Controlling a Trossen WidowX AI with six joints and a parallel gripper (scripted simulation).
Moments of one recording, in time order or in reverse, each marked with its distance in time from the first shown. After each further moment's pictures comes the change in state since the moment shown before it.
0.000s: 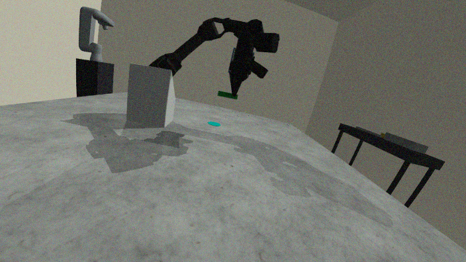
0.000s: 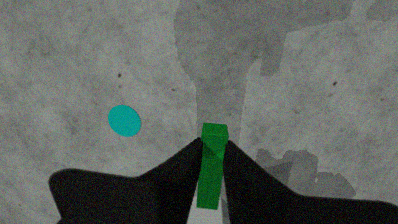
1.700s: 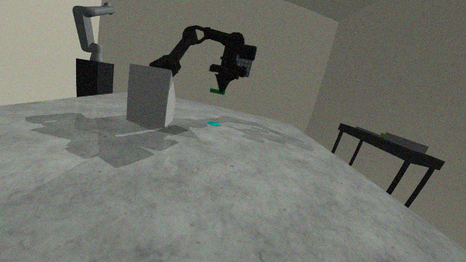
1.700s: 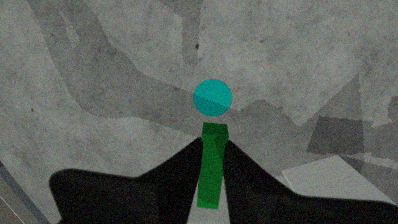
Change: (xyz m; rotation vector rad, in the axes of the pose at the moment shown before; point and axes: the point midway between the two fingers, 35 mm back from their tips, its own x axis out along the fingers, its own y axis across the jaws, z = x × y) arm -0.001 0.144 -0.053 0.345 0.014 0.031
